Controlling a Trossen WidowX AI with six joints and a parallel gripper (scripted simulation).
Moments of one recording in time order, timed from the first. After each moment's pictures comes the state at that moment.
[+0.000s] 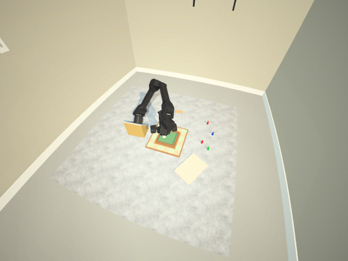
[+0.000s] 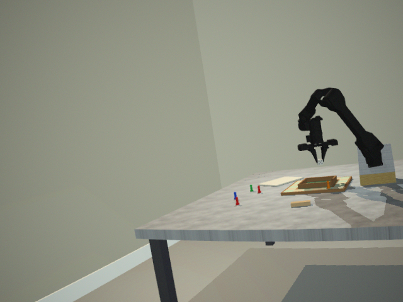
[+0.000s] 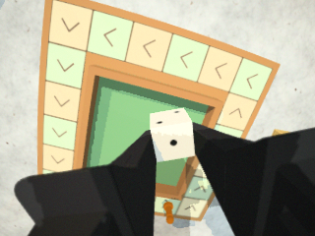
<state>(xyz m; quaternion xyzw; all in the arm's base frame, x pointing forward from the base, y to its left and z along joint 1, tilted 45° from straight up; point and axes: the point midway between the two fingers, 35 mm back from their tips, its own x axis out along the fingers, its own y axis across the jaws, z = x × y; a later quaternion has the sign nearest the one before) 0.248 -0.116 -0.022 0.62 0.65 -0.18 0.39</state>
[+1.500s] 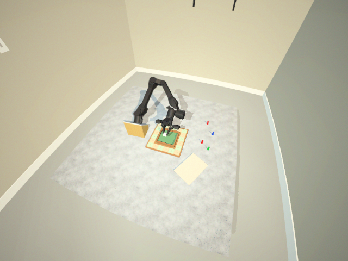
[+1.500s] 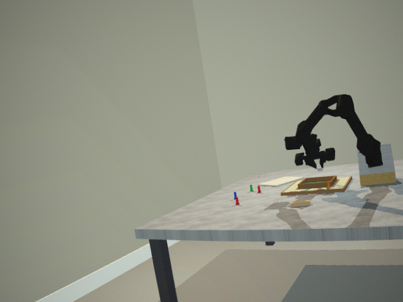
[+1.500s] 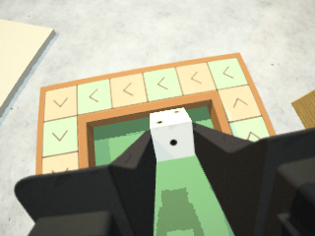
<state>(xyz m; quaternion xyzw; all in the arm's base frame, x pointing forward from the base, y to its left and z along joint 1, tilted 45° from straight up) 0.258 -0.059 -0.011 0.53 0.50 -0.54 0.42</state>
